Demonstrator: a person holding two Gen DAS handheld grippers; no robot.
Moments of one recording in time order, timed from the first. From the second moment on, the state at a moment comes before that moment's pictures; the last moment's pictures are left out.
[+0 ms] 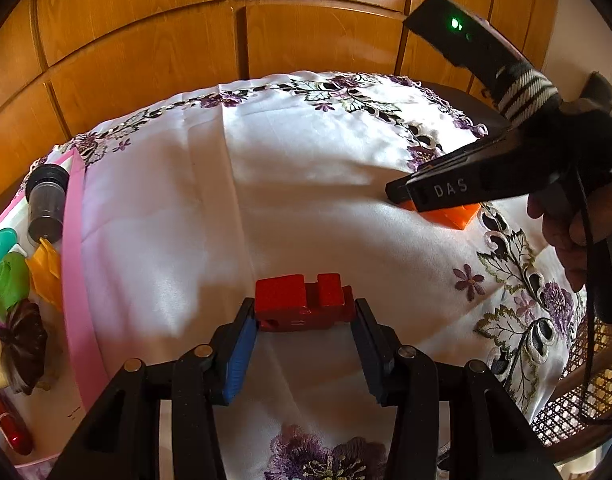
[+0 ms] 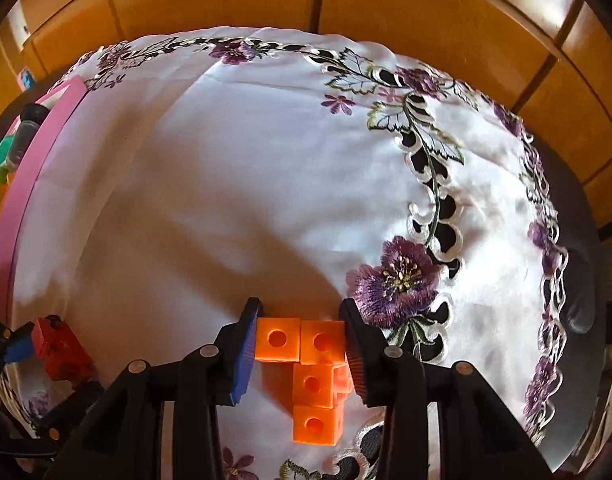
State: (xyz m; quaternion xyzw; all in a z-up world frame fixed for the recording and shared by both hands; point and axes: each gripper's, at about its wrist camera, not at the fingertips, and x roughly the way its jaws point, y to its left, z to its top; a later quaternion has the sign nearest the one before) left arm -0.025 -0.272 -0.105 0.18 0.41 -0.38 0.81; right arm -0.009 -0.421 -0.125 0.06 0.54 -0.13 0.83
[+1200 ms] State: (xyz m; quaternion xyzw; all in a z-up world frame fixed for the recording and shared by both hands) left arm 0.042 -0.045 -0.037 -0.03 0.41 -0.20 0.89; right arm -0.012 -0.418 -0.122 0.02 0.54 -0.12 0.83
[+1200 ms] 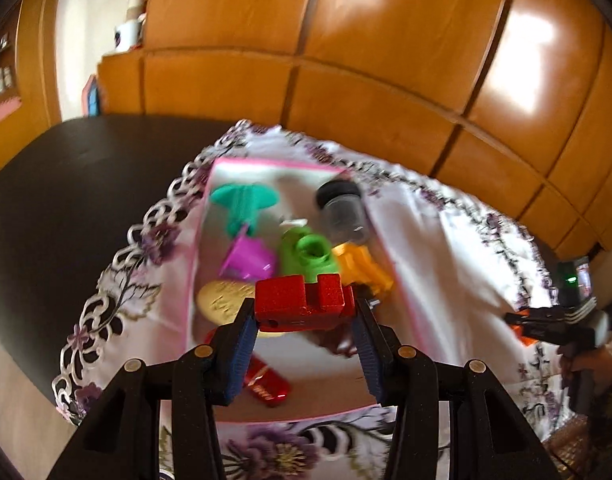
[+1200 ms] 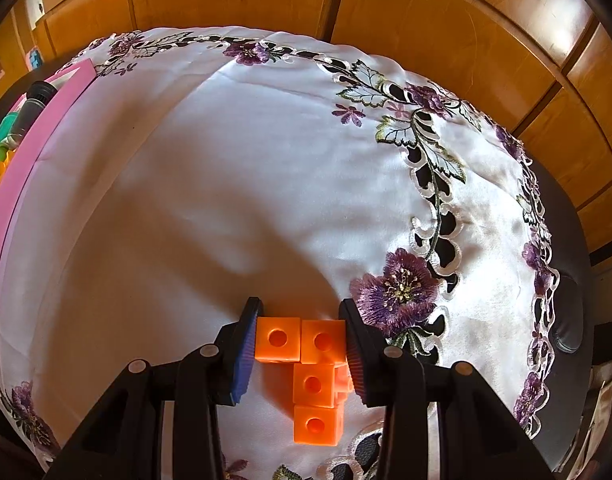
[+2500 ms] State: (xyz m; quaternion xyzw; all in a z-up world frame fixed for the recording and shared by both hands) left arm 0.038 -0.059 -0.048 0.02 0.39 -0.16 0.91; right arm -0.012 -0.414 -0.121 0.01 0.53 -0.13 0.84
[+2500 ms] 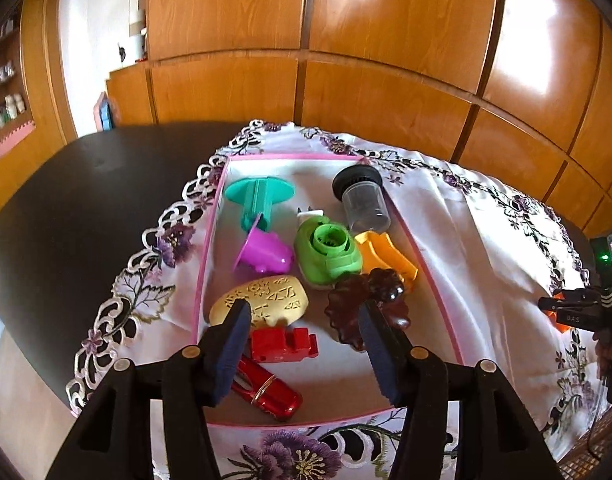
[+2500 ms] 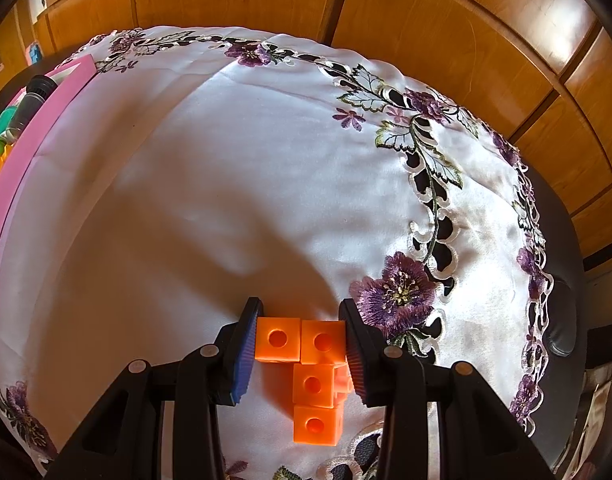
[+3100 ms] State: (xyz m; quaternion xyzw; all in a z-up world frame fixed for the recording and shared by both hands) left arm 0.030 -0.054 -0.032 0.03 0.37 -0.14 0.92; right arm -0.012 -0.411 -0.120 0.02 0.52 -0.12 0.84
